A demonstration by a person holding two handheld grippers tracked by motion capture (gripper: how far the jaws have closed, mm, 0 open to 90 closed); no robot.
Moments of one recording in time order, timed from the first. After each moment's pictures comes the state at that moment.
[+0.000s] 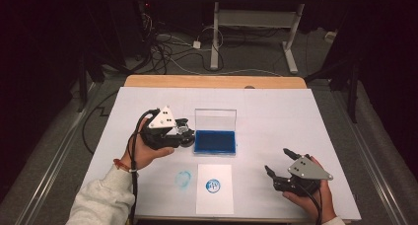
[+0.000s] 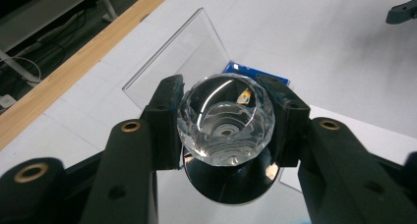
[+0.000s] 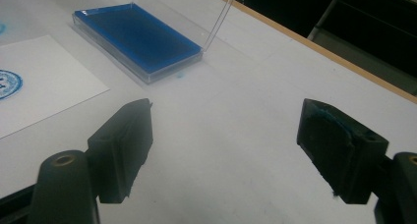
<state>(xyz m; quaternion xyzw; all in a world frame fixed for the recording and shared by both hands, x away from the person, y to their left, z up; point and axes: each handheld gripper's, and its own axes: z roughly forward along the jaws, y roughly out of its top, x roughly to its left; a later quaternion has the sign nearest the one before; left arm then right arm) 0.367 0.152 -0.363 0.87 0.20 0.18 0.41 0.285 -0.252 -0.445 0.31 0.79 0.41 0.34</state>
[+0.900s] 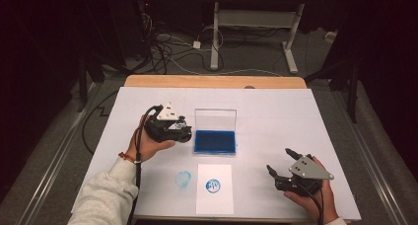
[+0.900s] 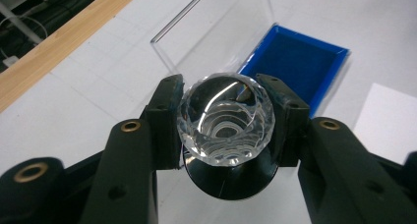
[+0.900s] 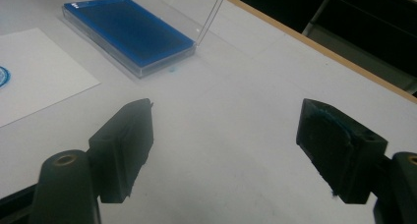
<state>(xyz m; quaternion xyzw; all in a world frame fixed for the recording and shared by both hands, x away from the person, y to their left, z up) 0.409 0.154 -0.397 0.88 0.25 0.17 0.37 0.284 -0.256 -0.444 0.31 0.79 0.40 0.35</state>
